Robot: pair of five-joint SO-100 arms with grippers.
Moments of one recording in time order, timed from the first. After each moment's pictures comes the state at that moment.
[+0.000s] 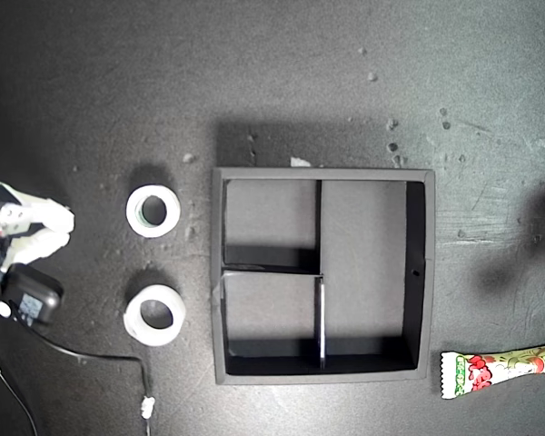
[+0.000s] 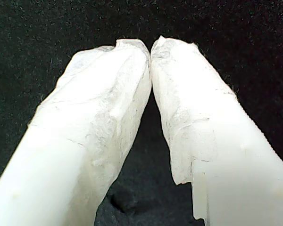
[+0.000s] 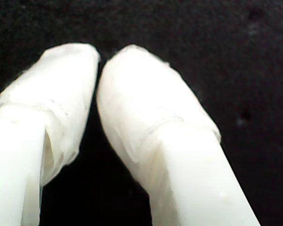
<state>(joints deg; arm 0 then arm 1) 9.4 191.2 176.6 77.7 -77.1 -2.5 192.1 178.3 75.9 60.9</state>
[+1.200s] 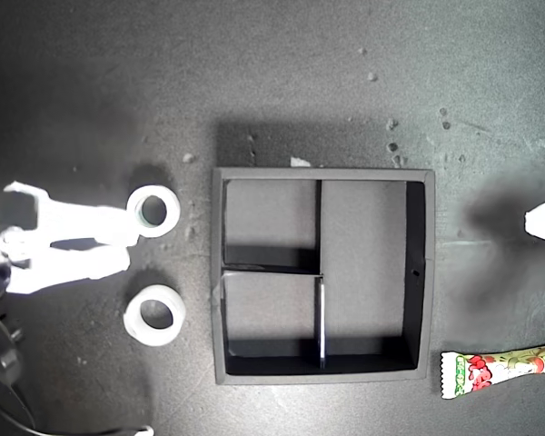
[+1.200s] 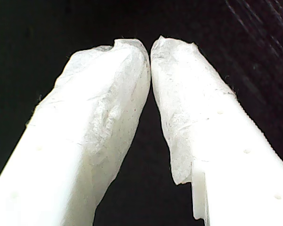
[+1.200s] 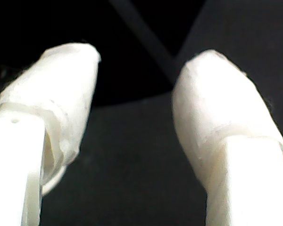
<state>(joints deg) 6.2 191.2 176.1 37.3 -54.5 -2.5 191.8 178.3 44.7 43.7</state>
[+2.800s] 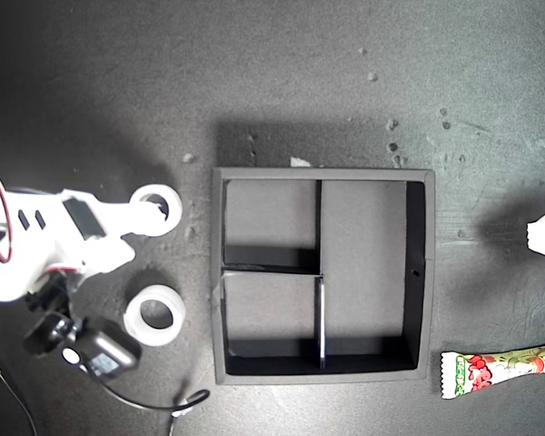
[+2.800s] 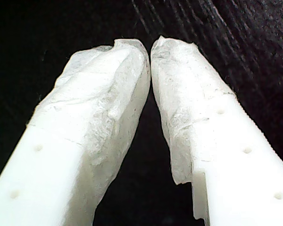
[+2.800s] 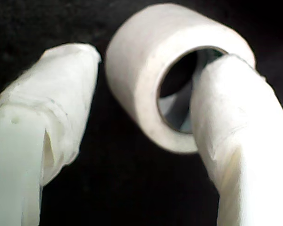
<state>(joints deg) 8.5 120.9 136.1 43.9 -56.4 -6.6 191.8 178.3 52.0 62.2</state>
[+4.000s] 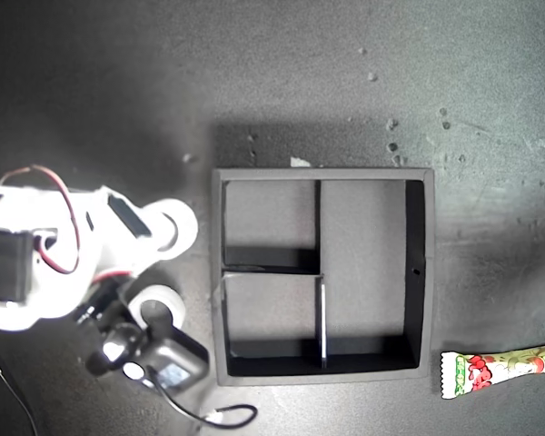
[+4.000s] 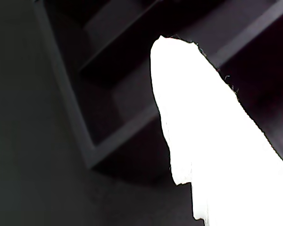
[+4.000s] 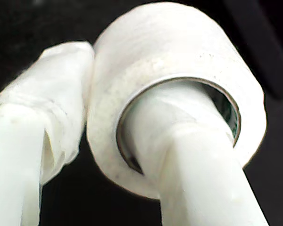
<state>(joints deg) 6.7 100.8 98.5 65.2 -56.0 -17.8 177.4 151.9 36.8 62.2</state>
